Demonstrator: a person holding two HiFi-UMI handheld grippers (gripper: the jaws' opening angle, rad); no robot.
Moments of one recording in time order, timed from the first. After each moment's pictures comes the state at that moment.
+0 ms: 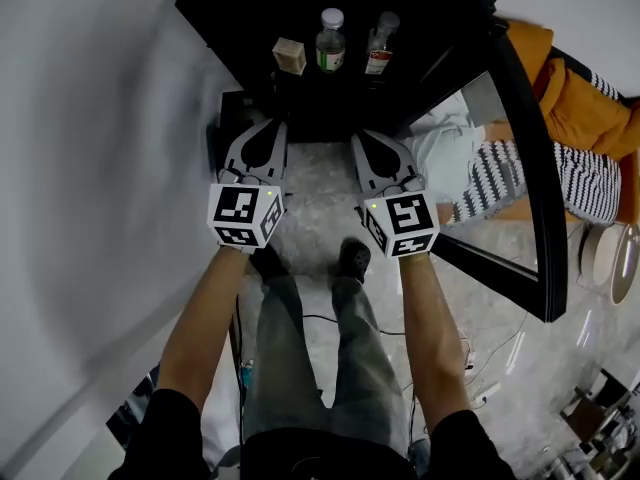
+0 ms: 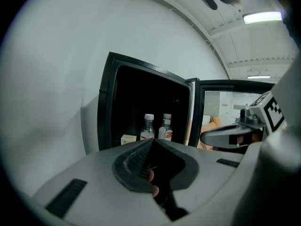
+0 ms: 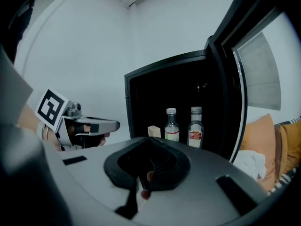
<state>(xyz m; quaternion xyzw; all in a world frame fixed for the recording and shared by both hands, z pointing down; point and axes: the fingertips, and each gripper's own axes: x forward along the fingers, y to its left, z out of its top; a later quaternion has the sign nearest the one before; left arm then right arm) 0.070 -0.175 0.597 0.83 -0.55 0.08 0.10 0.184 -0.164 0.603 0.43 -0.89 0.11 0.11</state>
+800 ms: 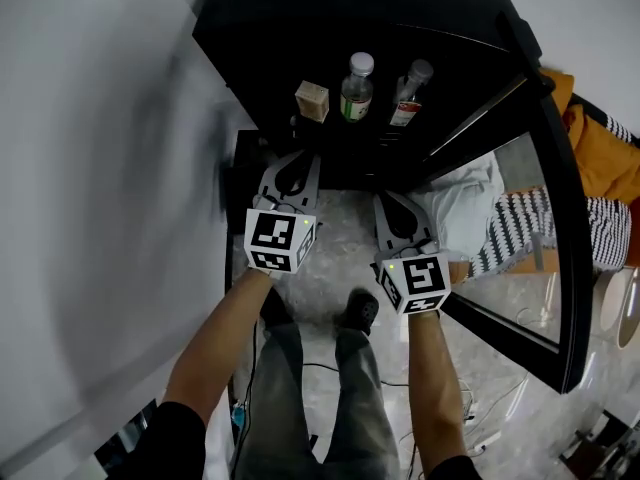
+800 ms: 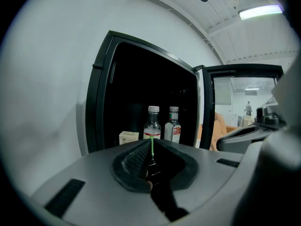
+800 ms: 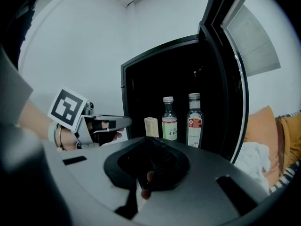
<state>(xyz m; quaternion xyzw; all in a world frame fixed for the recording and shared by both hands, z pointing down) 0.077 -0.228 0.649 0.83 -0.55 0.07 0.07 0.184 -0.176 0.658 0.44 -0.89 0.11 0.10</state>
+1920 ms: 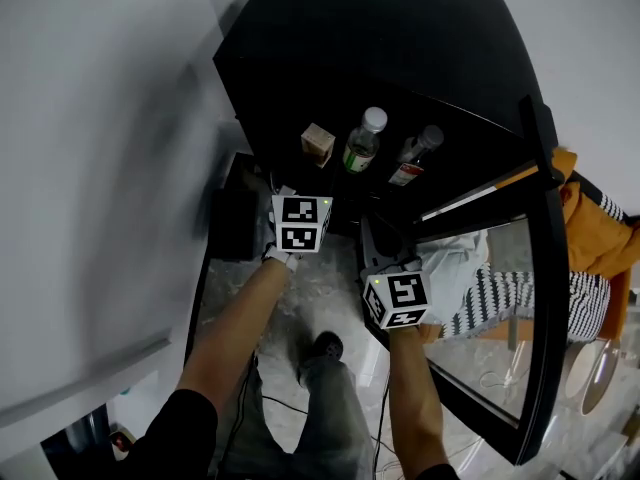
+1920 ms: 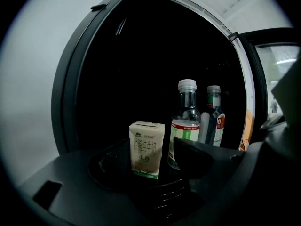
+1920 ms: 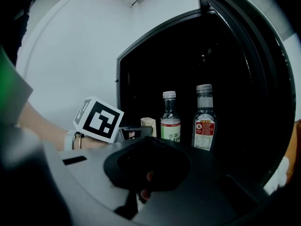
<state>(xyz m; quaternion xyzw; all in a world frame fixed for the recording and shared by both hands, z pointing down) 0.057 -0.337 0.705 0.74 -0.66 0.08 0.09 0.167 -0.243 0.679 0.38 -0.91 0.09 0.10</state>
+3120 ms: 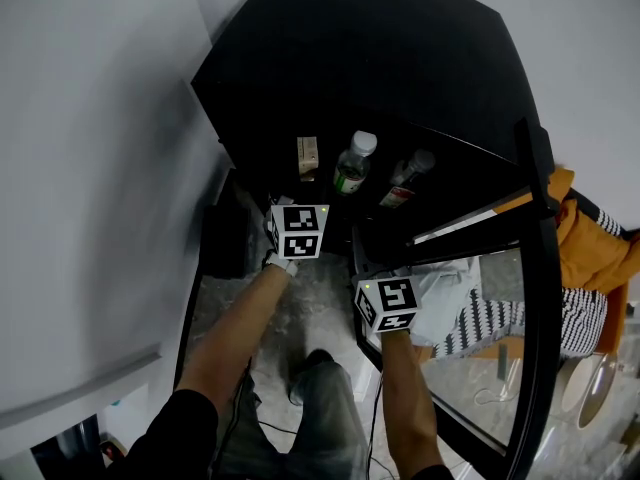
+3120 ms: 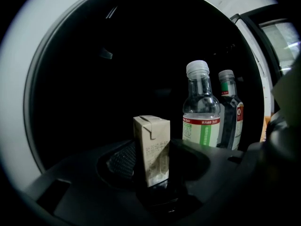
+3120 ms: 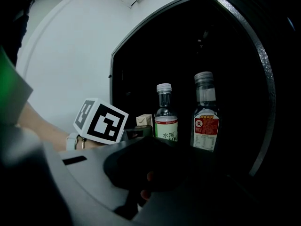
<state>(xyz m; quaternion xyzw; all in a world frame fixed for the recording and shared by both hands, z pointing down) 0.049 -0.372 0.724 0.71 -0.70 0.10 0.06 0.165 -0.277 0.697 0.37 -0.92 0.09 0.10</state>
